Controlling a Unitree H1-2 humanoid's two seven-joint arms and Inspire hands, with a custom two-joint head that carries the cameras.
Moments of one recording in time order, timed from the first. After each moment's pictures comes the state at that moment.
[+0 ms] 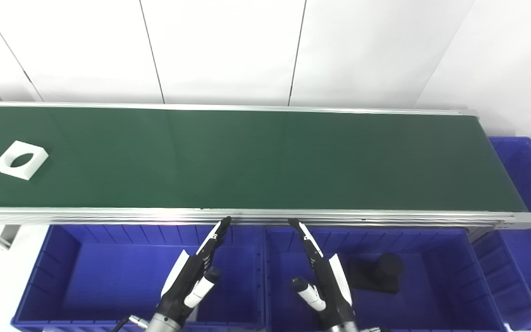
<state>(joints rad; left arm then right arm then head) 0.19 0.13 -0.35 0.21 0.07 -0.44 -0.08 0.20 -0.14 0.50 0.19 -0.22 -0.42 -0.35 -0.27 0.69</state>
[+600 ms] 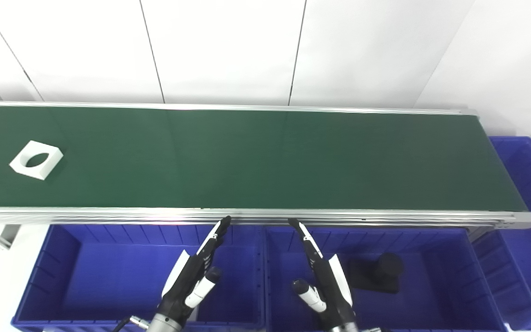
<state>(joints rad) 0.19 0.13 -0.36 0.21 0.07 -0.44 -0.06 0.20 -0.14 0.49 0.19 -0.22 -0.42 -0.33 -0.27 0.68</state>
